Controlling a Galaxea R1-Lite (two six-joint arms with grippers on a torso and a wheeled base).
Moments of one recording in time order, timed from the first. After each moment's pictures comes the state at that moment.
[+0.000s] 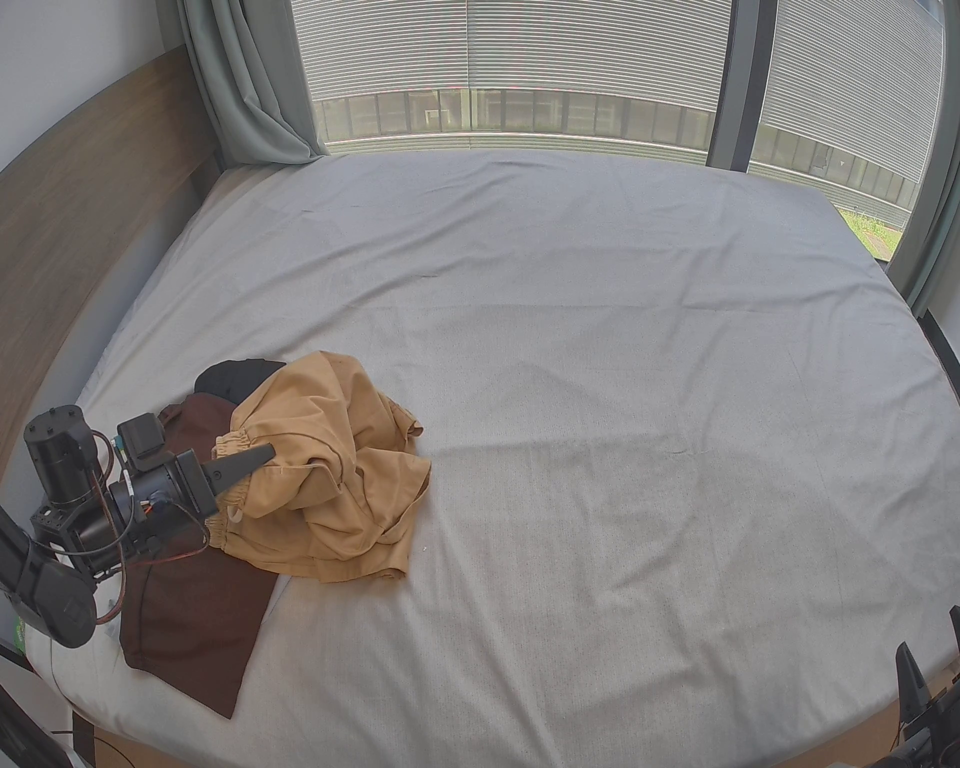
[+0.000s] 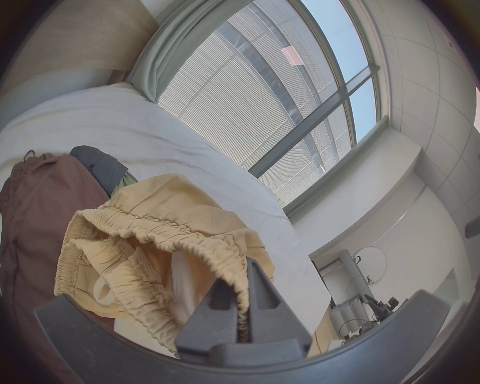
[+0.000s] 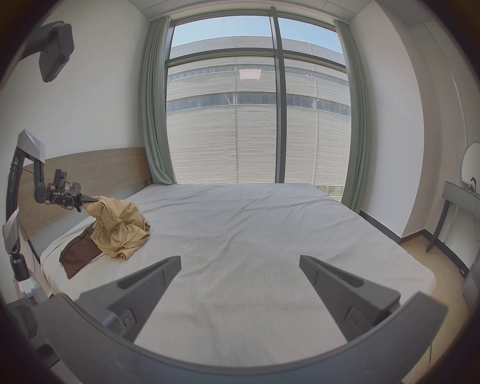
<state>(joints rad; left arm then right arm) -0.03 1.74 -0.36 -1.25 -0.67 -0.55 0.01 0.02 -0.02 0.00 0.00 0.00</state>
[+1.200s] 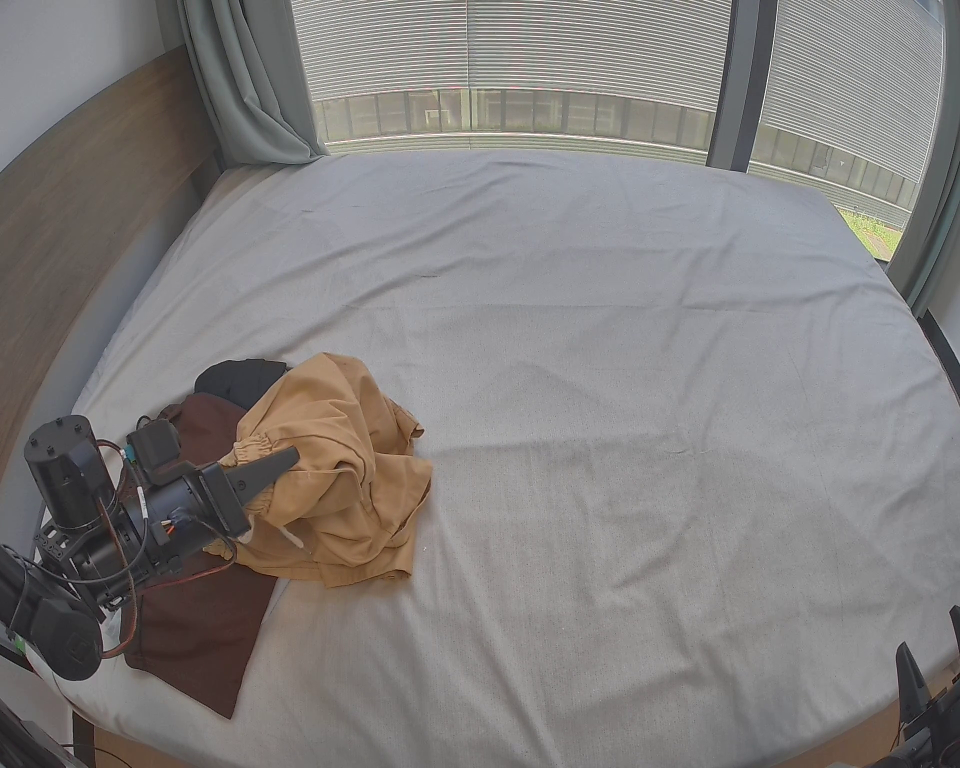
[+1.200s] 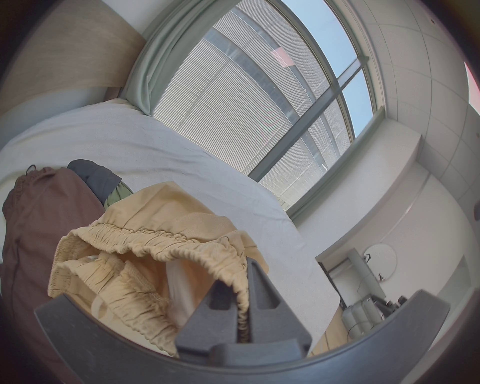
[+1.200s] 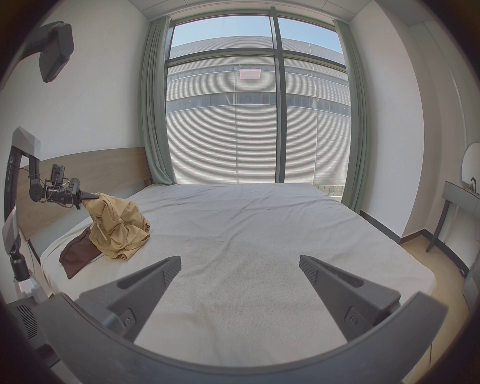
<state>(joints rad) -0.21 1.66 -0.31 -1.26 -0.44 -0.50 0.01 0.02 -0.02 0.00 0.00 0.00</state>
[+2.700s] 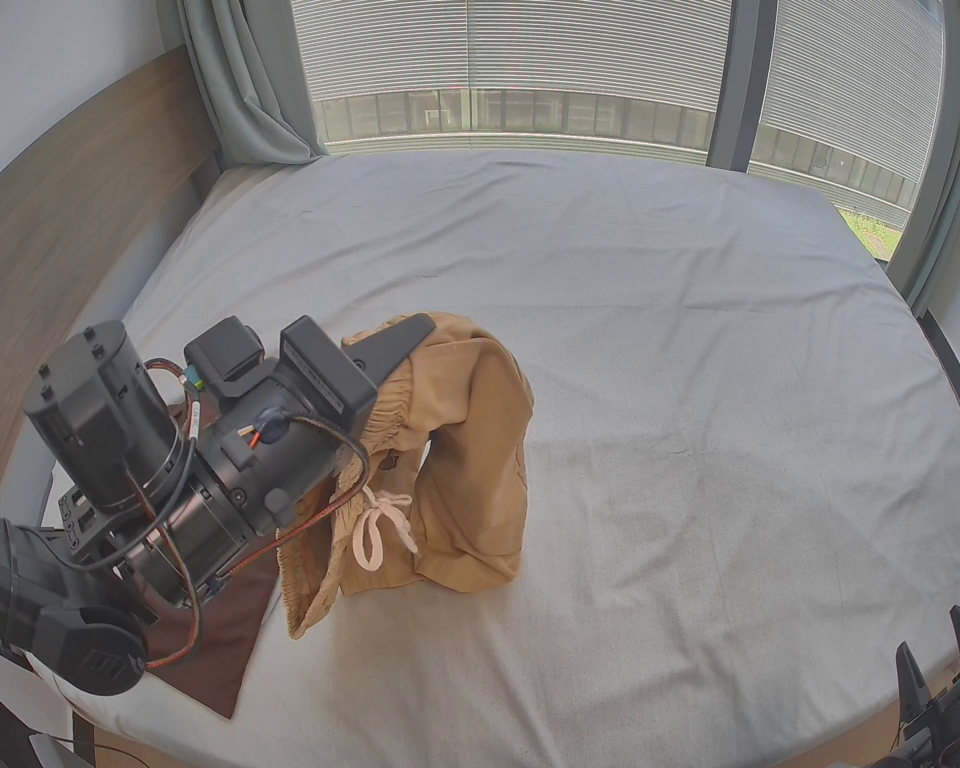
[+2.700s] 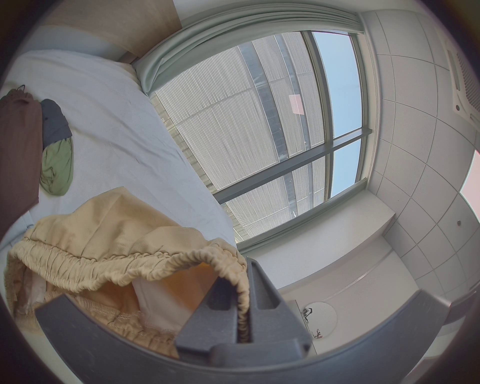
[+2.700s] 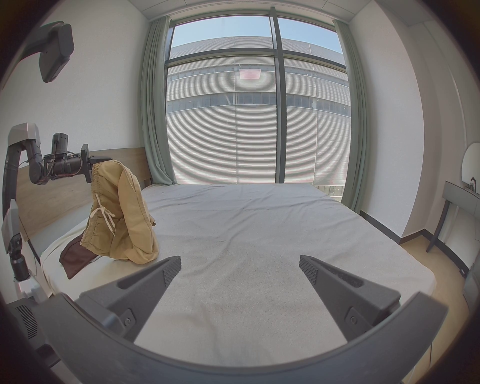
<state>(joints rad) -0.70 1.62 -0.62 -1.18 0.01 -0.92 0.01 0.02 -0.02 0.00 0.00 0.00</state>
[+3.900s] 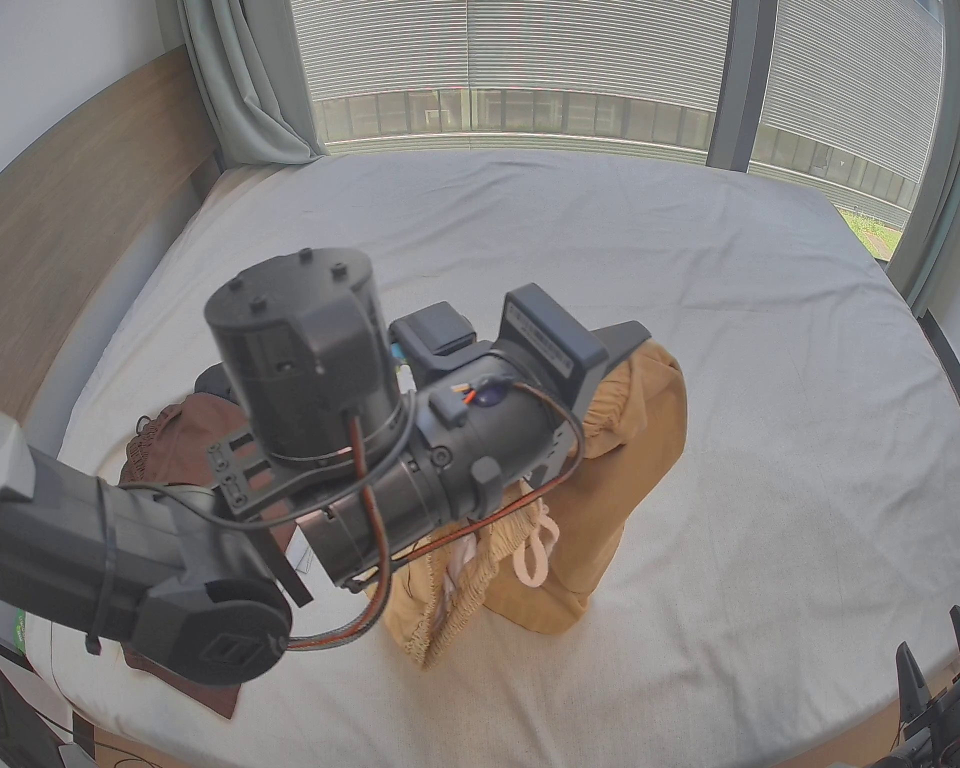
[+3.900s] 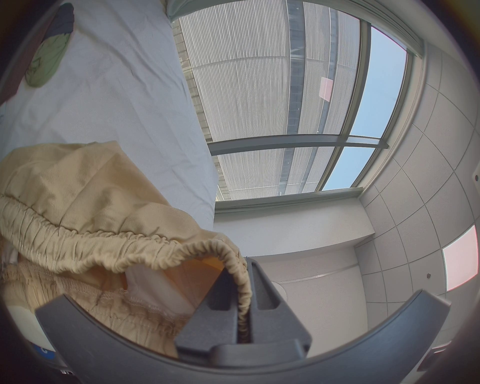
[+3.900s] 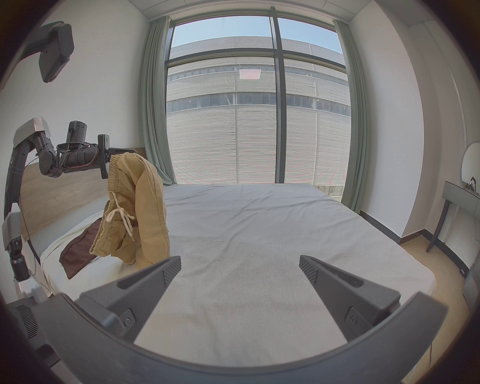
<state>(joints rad) -0.89 1.81 -0.98 -0.94 -0.06 -1.21 0.01 0.02 -0.02 0.00 0.00 0.00</state>
